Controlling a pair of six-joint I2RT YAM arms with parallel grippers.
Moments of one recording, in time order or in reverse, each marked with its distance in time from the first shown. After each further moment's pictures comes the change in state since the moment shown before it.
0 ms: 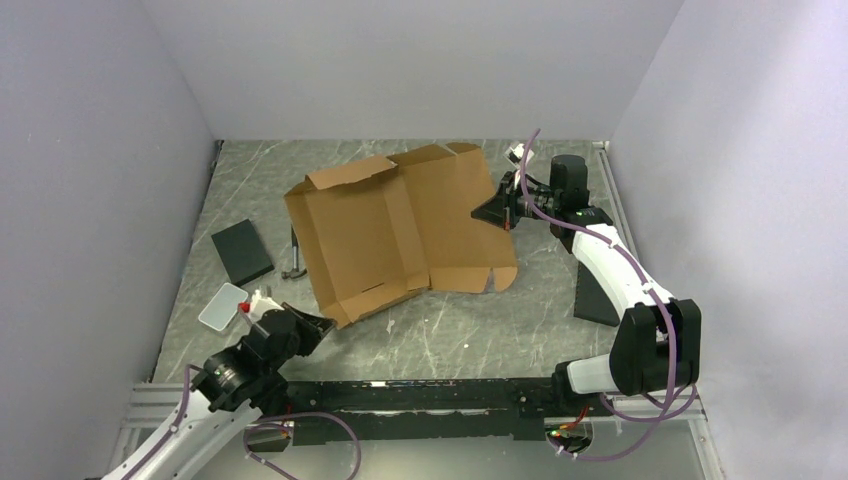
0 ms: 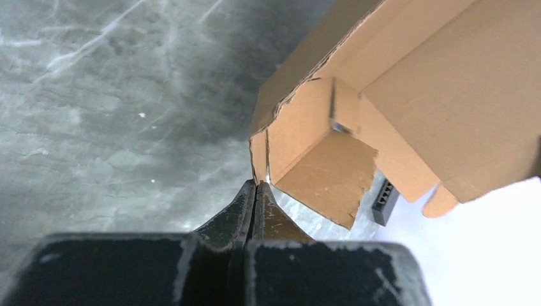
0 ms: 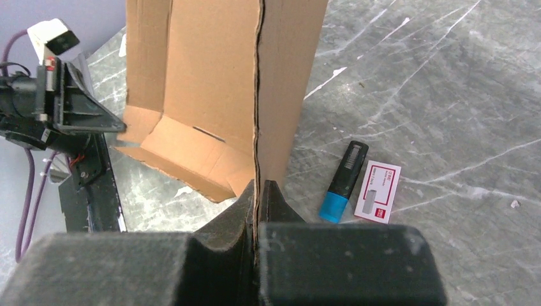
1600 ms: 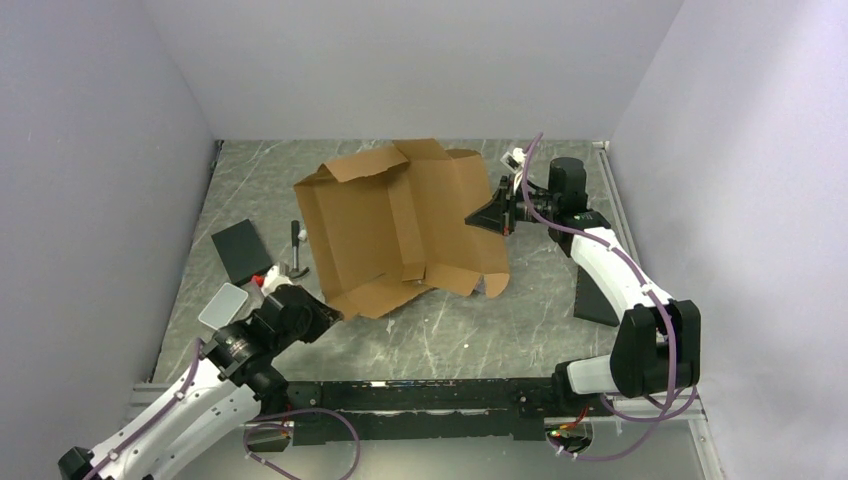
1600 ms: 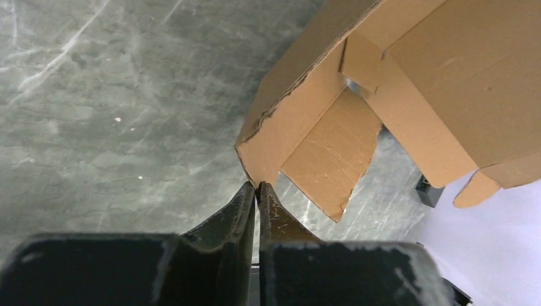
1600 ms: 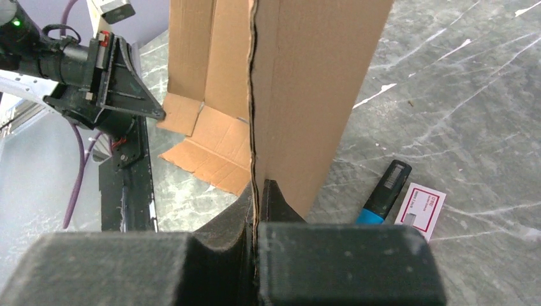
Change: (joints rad) left arm -0.002 0.325 0.208 0.047 0.054 0.192; right arm 0.009 -0.008 -0.035 0.069 -0.150 0.026
